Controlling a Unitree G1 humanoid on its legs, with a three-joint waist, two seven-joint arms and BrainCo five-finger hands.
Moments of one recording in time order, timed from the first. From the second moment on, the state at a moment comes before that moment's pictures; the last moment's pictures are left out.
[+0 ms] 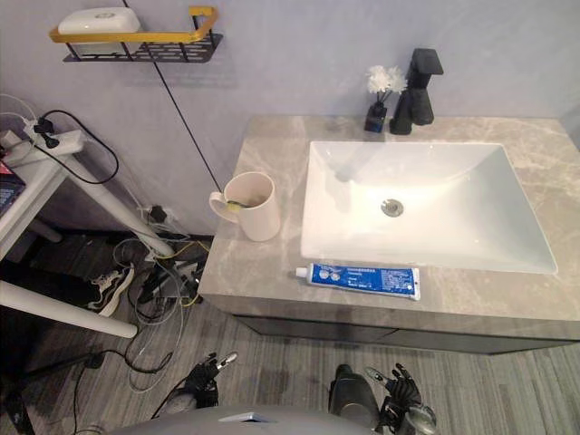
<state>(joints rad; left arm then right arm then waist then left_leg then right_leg) 0.04 0.05 0.08 1.15 -0.10 -0.20 0.04 0.07 -0.14 -0.20 1.15 0.28 -0.19 0.07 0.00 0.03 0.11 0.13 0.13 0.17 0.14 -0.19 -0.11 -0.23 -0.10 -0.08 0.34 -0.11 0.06</state>
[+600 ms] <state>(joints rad) 0.04 0.07 0.08 1.16 -0.09 -0.20 0.04 0.14 -0.13 -0.22 1.19 0.28 -0.18 0.08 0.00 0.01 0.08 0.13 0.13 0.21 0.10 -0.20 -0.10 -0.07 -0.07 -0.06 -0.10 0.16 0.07</state>
